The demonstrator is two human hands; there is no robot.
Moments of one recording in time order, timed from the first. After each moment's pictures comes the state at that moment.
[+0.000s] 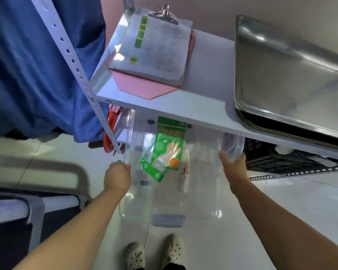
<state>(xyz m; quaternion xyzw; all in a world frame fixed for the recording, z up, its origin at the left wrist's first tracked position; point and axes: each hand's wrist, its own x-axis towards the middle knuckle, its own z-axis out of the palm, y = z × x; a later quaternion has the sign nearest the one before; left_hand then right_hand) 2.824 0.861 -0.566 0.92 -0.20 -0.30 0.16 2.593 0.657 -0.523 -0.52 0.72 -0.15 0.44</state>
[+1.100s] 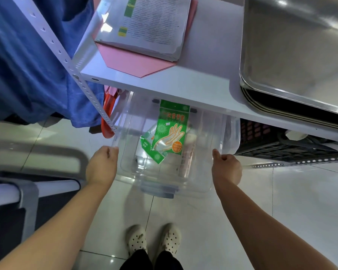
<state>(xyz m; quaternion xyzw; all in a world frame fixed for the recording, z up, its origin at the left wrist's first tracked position) 2.823 0.878 -0.589 0.93 -0.14 -0.21 0.28 2.589 0.681 -0.578 -0.58 0.76 -0.09 0.28</state>
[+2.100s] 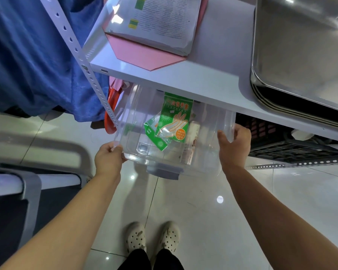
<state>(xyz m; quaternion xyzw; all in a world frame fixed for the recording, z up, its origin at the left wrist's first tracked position) 2.814 0.869 -0.593 0.74 0.14 -0.29 0.59 2.615 0.667 -0.551 -0.71 0.59 -0.28 0.26</state>
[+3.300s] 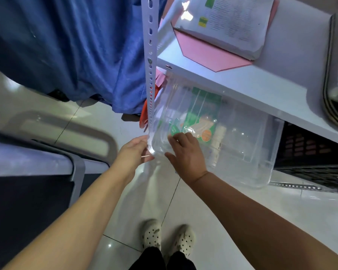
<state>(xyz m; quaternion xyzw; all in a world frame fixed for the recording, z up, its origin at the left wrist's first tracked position) 2.868 0.931 -0.581 0.65 0.11 -0.43 0.62 2.765 0.811 -0.569 -0.97 0.14 -0.14 0.17</state>
